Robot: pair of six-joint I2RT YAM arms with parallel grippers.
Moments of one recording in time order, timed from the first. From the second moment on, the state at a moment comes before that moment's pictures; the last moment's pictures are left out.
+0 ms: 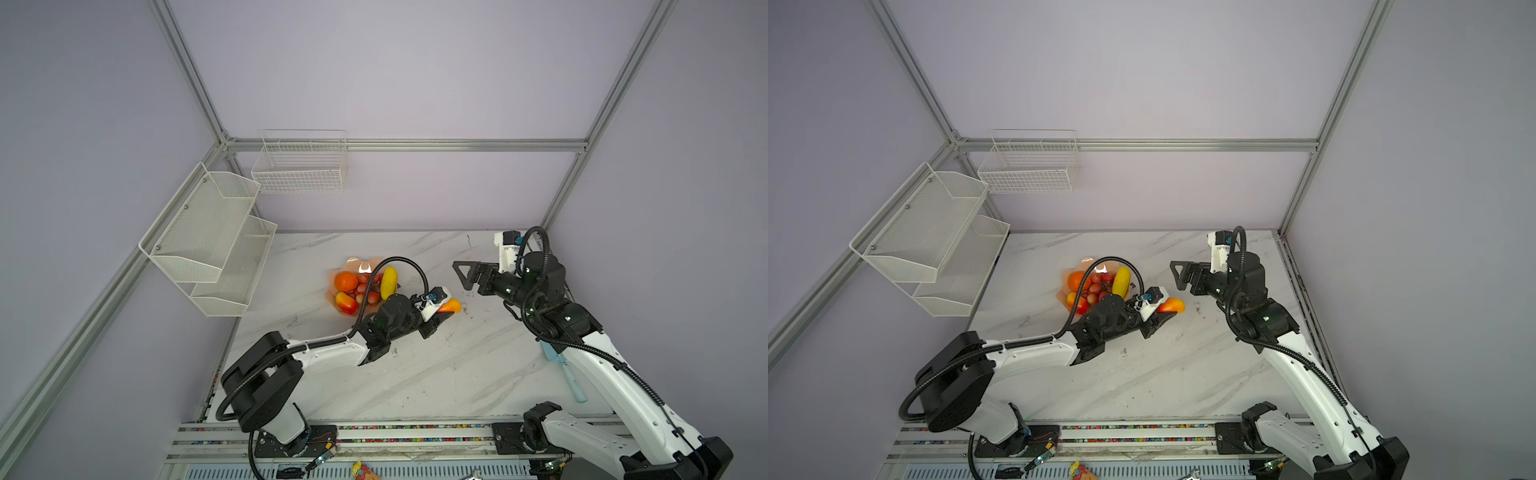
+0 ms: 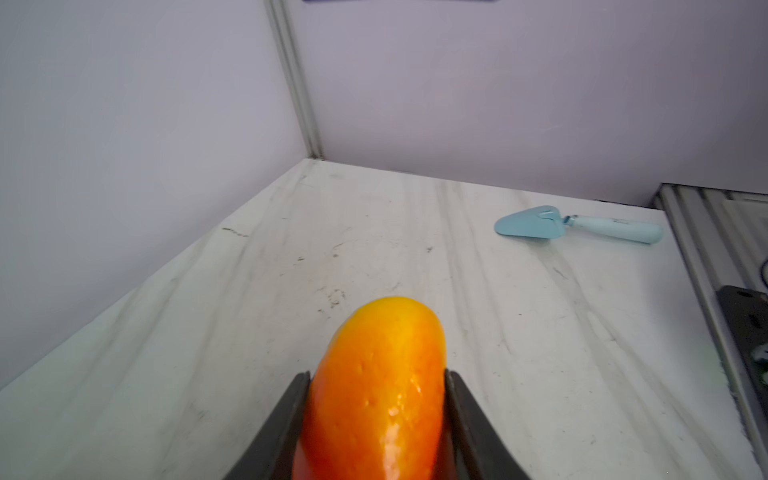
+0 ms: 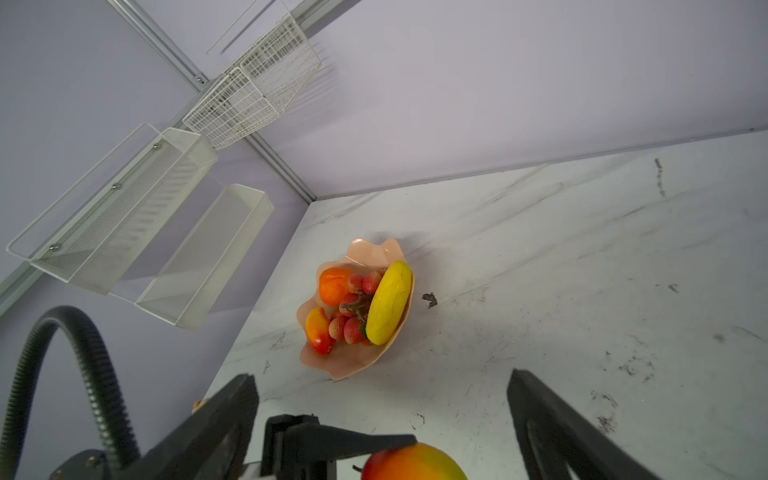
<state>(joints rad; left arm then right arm) -0.87 1.51 0.83 0.47 0.07 0.16 0.43 1.02 1.02 -0.29 -0.26 0.51</state>
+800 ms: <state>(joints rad) -0.50 1.28 0.72 0.02 -0.24 0.11 0.61 1.28 0.84 -0.03 -0.47 0.52</state>
